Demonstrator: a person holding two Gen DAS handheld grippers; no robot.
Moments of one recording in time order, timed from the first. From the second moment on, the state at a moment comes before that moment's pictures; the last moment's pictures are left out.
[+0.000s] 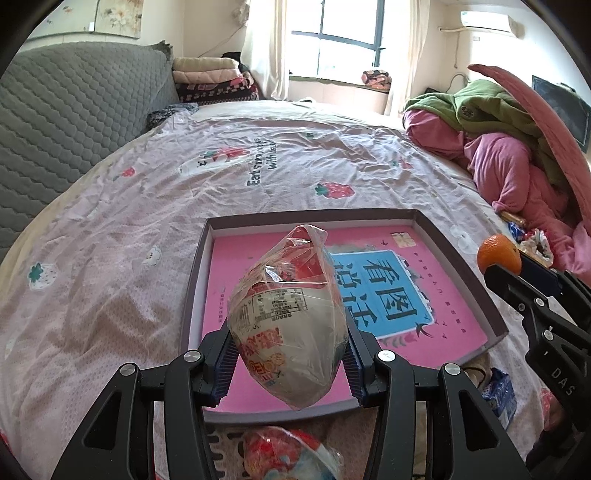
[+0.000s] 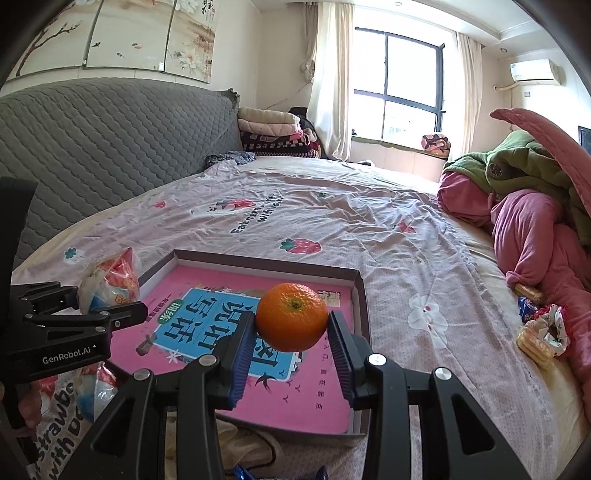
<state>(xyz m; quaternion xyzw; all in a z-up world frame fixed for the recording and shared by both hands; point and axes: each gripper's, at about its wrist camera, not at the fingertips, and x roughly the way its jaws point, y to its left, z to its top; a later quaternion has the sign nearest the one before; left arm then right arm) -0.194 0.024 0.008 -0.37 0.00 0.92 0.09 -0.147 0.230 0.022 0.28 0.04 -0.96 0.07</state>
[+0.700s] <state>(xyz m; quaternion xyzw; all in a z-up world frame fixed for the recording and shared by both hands) -0.222 0.016 -0.031 -0.42 -0.01 0.90 0.09 -0.182 0.240 -0.022 0.37 0.03 -0.93 0.07</state>
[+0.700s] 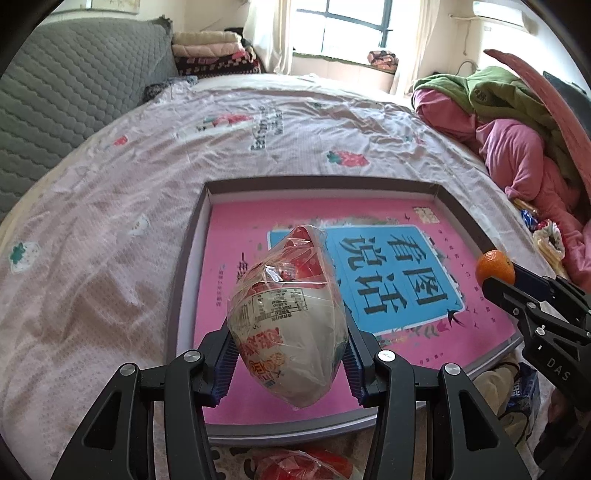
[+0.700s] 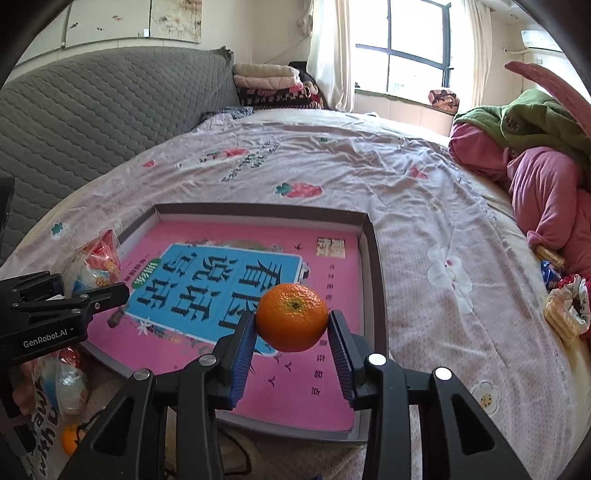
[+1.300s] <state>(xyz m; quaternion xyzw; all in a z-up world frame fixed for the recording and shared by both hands) -0.235 0.007 -0.049 -0.46 -0.03 0.88 0.08 -0.189 0.233 -0.040 0.40 0.05 -0.91 0.07</state>
